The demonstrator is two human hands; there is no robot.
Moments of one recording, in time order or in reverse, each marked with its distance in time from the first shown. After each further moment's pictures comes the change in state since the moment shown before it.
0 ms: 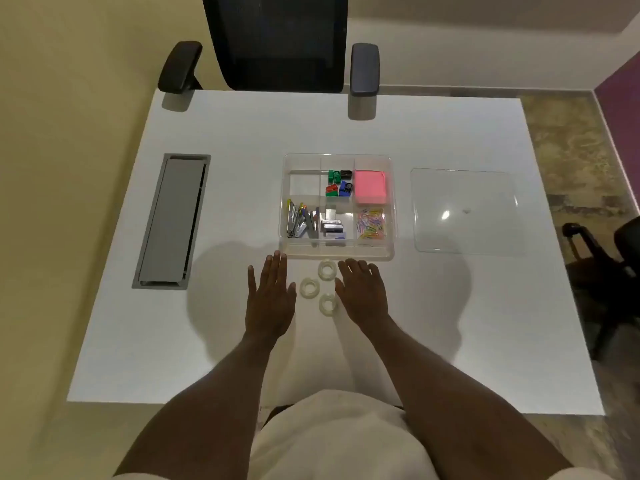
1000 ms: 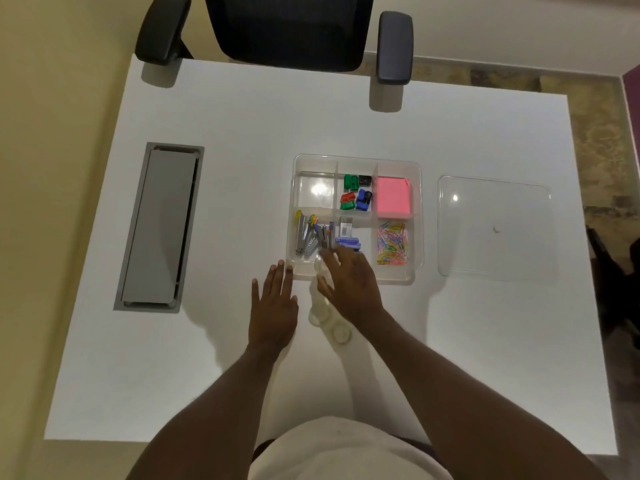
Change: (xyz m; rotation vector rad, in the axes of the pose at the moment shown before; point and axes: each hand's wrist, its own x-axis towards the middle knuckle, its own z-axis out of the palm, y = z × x) left_hand 0.066 -0.035 0.044 -0.063 -0.190 -0.073; right_hand 0.100 -0.030 0.003 0.151 0.190 -0.180
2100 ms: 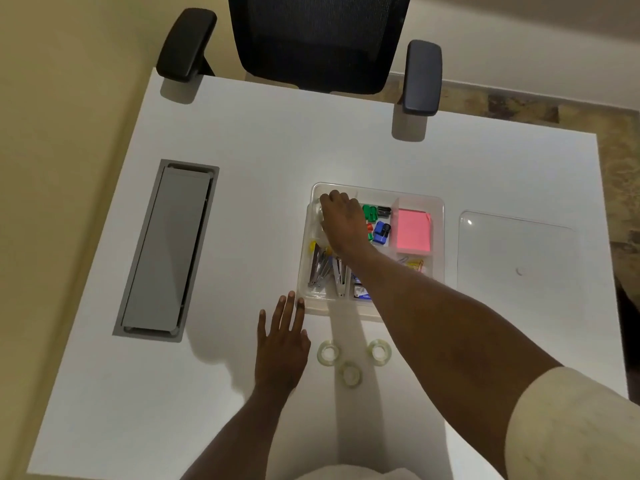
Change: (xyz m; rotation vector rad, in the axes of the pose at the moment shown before) left_hand 0.003 -0.011 0.027 0.018 0.104 0.005; right_hand 0.202 0.011 0.009 -0.190 -0.198 0.066
